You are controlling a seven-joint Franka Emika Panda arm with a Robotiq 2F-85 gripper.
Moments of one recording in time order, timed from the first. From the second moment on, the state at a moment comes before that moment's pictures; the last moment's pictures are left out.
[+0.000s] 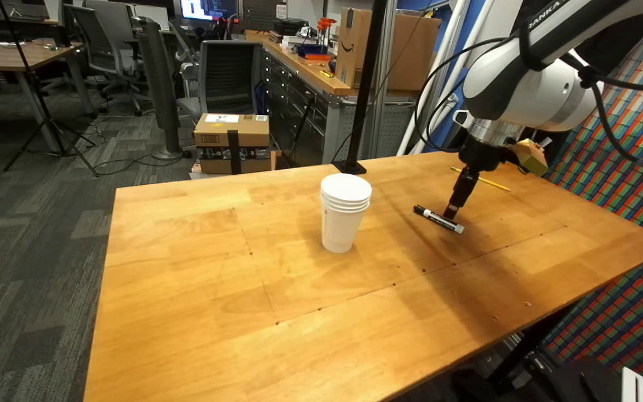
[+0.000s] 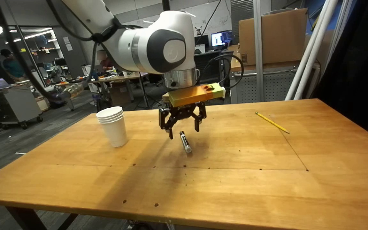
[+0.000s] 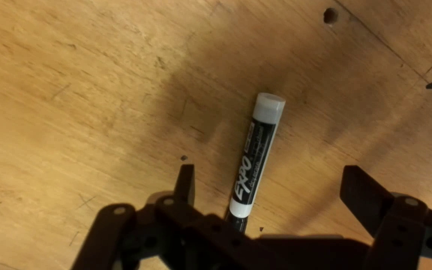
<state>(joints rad) -0.09 0.11 -0.11 -2.32 0.14 2.44 -1.03</state>
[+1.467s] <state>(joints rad) -0.13 0.18 -0.04 -2.35 0.18 2.56 -1.17</state>
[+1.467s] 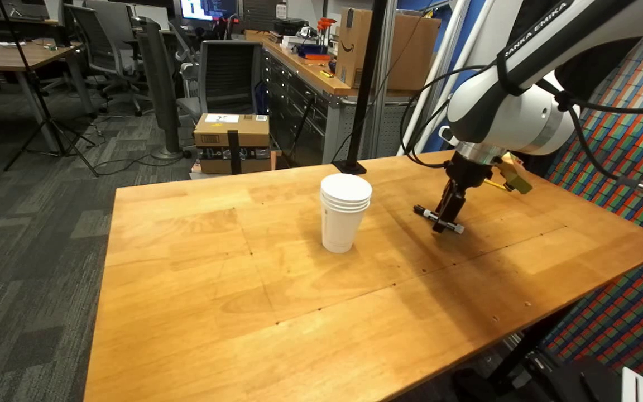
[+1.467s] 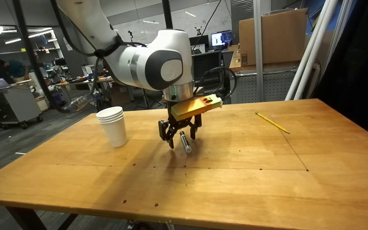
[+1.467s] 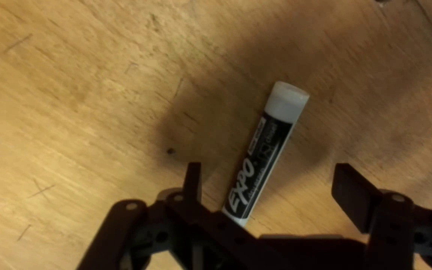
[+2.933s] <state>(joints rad) -0.20 -0.01 -0.12 -2.48 0.13 2.55 -1.20</state>
